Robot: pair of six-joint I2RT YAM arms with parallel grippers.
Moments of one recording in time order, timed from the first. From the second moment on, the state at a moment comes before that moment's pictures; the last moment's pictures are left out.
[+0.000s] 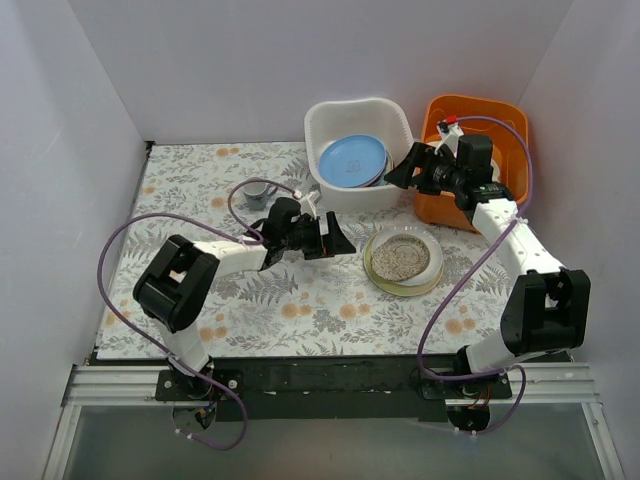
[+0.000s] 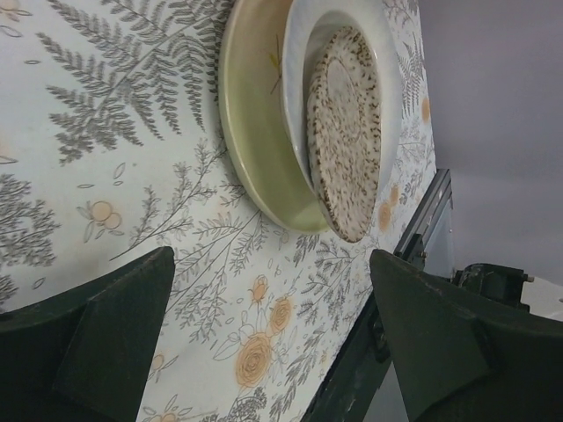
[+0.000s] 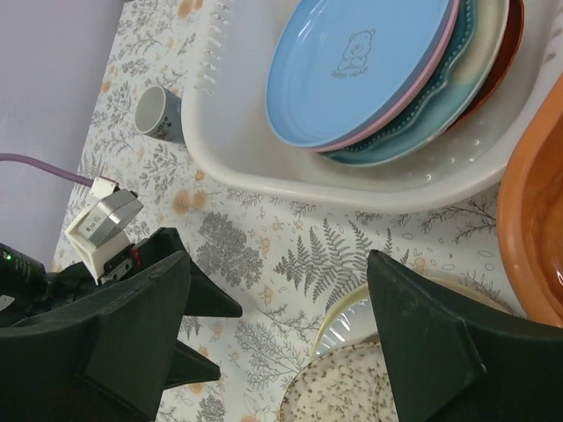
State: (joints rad) left arm -0.58 1.74 0.89 0.32 0.54 -0.75; right arm 0.14 1.51 1.23 -0.17 -0.52 0.43
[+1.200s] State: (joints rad) left arm -0.75 2.00 1.13 0.31 0.57 -0.80; right arm 0.11 1.47 1.17 -0.17 -0.52 0.42
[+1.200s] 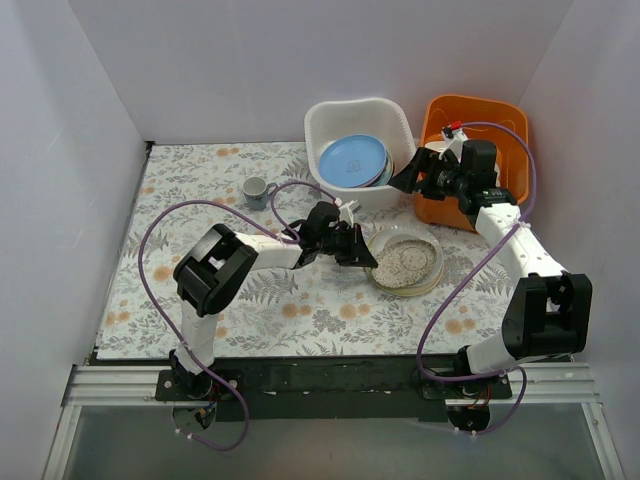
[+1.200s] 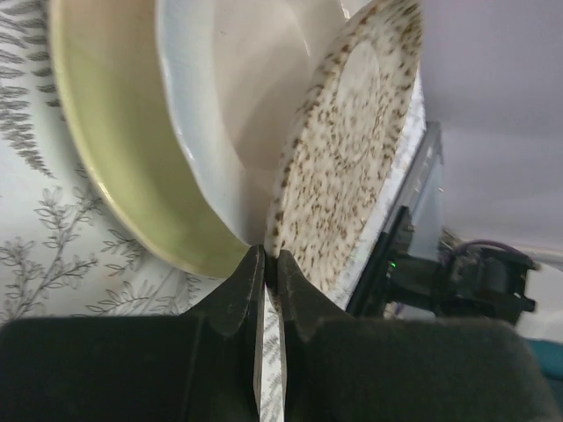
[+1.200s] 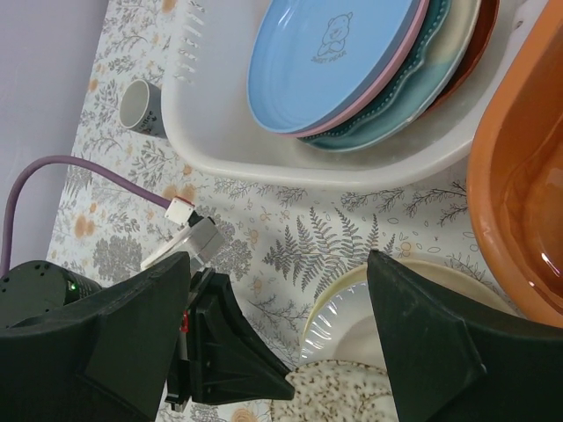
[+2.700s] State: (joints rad) left arm -0.61 1.67 0.95 0.24 0.46 -0.75; right arm 0.11 1.45 1.17 -0.17 -0.59 0.42
